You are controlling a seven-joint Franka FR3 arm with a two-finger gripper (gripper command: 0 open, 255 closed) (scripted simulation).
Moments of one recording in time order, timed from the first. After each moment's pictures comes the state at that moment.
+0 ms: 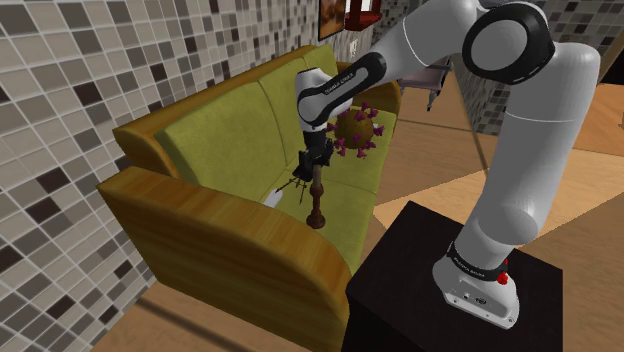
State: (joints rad) arm -0.02 0.20 0.05 -2.07 0.00 2.09 0.11
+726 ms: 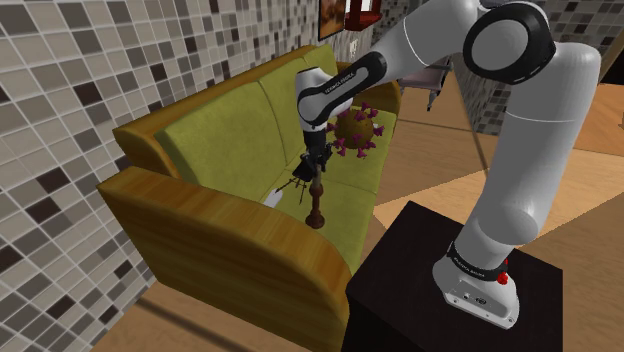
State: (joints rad) arm -0.02 0.19 0.05 -2.08 0.00 2.09 0.11
